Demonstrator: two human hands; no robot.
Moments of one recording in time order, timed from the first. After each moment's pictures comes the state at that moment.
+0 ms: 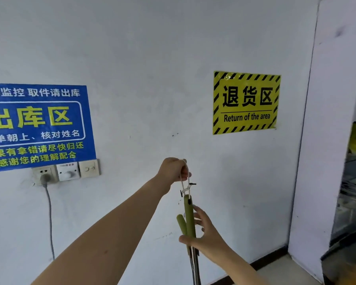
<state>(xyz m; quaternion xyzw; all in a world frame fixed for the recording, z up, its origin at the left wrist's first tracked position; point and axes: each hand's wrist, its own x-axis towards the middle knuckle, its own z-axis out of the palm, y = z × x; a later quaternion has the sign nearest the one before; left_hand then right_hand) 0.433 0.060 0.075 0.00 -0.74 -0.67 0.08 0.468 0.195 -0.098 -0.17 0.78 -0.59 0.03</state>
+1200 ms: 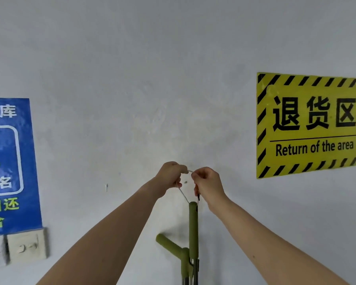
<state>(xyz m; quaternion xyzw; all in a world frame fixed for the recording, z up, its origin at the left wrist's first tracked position) 0.024 -0.026 0.137 0.02 -0.77 -0.62 0.13 0.002 0.104 0.092 -0.17 0.70 -0.69 -0.11</state>
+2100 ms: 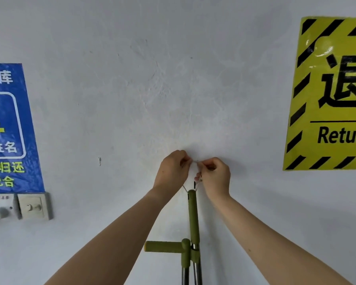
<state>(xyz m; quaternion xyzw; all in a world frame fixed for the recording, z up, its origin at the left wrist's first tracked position) -0.038 -0.011 0.055 0.02 -0.85 -0.26 0.45 -0.082 0.107 0.042 -0.19 0.65 -0.72 -0.16</state>
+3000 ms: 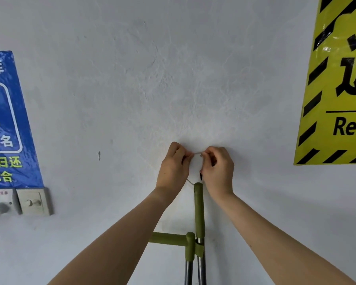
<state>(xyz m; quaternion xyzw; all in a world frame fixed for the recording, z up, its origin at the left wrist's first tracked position) -0.045 -0.014 0.040 -0.02 -0.81 -0.28 0.51 -0.101 0.097 0.033 -0.30 0.65 -0.57 -0.41</state>
